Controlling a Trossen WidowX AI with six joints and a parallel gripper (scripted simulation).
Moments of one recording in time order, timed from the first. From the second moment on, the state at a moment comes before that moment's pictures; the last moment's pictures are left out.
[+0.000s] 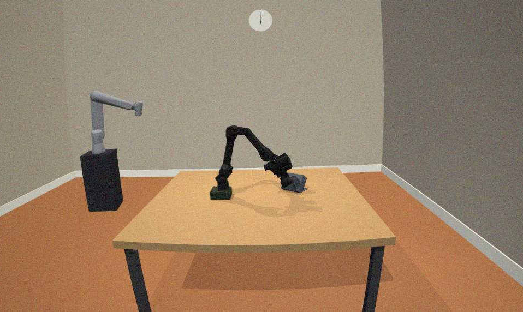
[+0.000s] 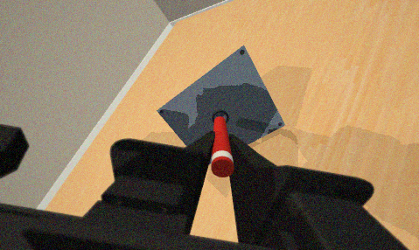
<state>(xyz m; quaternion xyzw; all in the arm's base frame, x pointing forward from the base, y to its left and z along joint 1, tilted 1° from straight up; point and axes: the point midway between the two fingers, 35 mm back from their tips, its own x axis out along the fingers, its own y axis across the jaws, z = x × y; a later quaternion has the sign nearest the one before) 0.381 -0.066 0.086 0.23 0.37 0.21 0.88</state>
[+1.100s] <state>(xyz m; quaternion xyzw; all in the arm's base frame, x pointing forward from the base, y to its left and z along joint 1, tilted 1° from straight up) 0.387 -0.060 0.080 0.23 0.37 0.21 0.88</state>
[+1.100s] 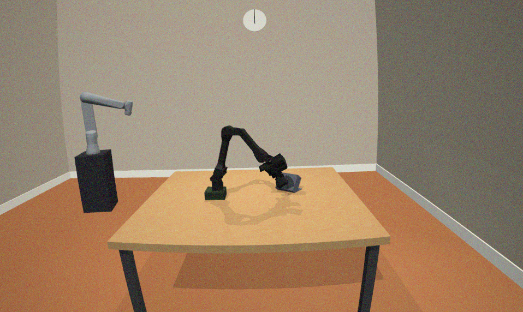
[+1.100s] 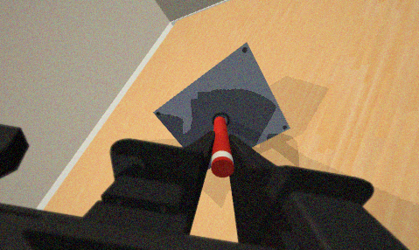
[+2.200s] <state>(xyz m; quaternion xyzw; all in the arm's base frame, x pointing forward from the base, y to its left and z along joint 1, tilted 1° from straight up) 0.401 -0.050 0.068 0.23 0.37 0.21 0.88</state>
